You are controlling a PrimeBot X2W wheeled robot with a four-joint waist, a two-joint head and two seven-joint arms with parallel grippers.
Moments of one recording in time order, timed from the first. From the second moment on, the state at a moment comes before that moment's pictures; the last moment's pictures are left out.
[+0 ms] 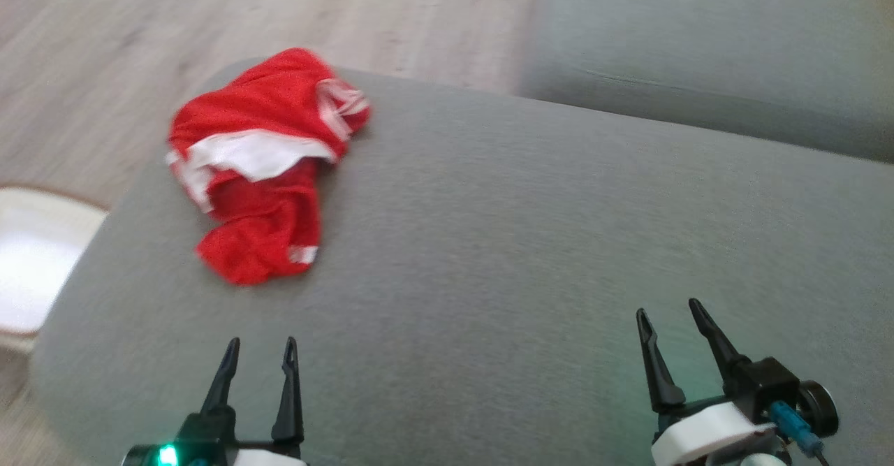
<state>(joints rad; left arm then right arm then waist) 0.08 0.14 -0.25 0.24 -0.21 0.09 -0.22 0.06 -0.04 0.09 0.31 0.01 0.12 -0.25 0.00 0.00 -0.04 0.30</state>
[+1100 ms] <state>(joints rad) -0.13 0.36 -0.14 -0.07 -0.21 0.10 -0.05 0.05 -0.04 0.10 0.28 -0.05 0.12 -0.25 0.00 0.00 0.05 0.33</state>
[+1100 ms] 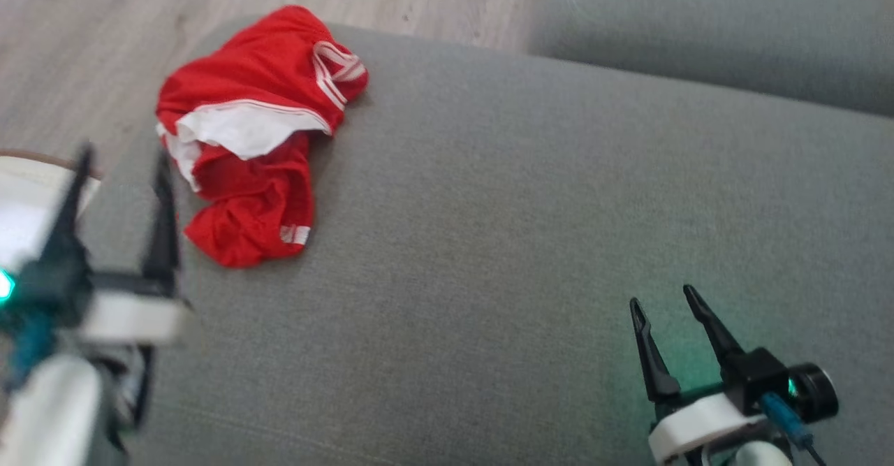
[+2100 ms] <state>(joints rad) -0.60 0.49 -0.14 0.59 -0.37 -0.09 0.39 -0.22 -0.05 0.11 0.09 -0.21 0.12 -0.16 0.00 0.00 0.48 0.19</state>
